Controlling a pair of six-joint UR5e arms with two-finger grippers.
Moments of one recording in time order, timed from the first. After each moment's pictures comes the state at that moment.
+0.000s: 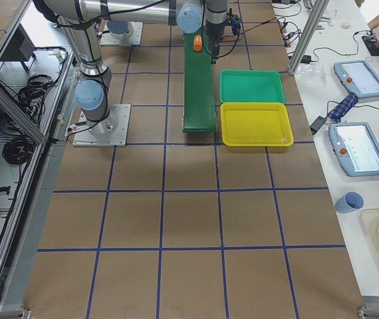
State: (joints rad) left arm -1.50 -1.81 -1.71 -1.28 1.61 0.07; right arm 1.58 -1.48 1.58 -1.67 -1.53 -0.05
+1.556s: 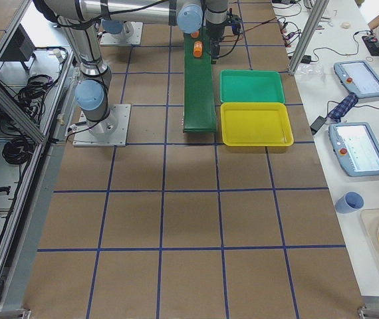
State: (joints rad) left arm -1.55 -1.77 -1.86 -1.23 1.61 0.14; right arm 1.58 -1.48 1.58 -1.67 -1.53 -0.05
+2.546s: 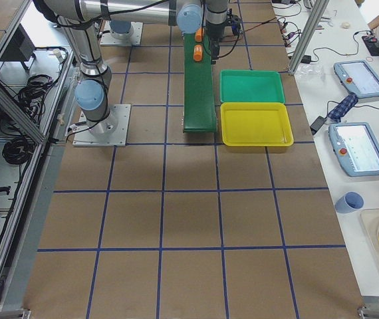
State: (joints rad) left arm -1.30 -1.88 -1.81 -1.04 1.61 0.58; right arm 1.58 -1.48 1.58 -1.67 -1.53 -0.05
